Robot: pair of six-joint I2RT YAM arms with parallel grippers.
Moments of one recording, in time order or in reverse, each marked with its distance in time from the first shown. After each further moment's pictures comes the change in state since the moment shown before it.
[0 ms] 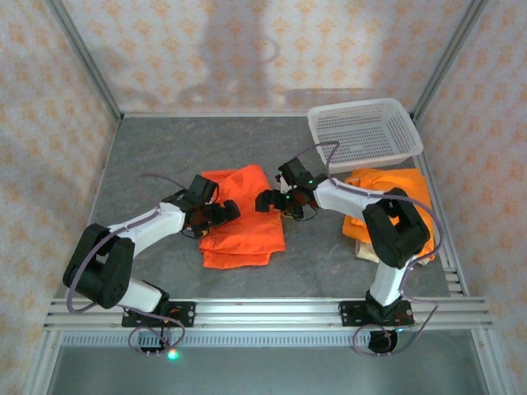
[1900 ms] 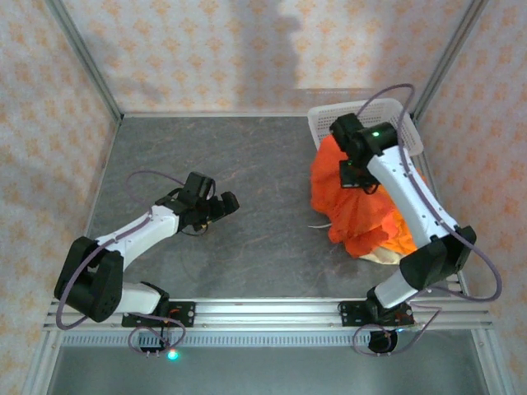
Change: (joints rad) left arm 0.000 -0.101 0.014 0.014 -0.047 -0.005; right arm -0.250 -0.271 0.551 -1.140 0.721 -0.219
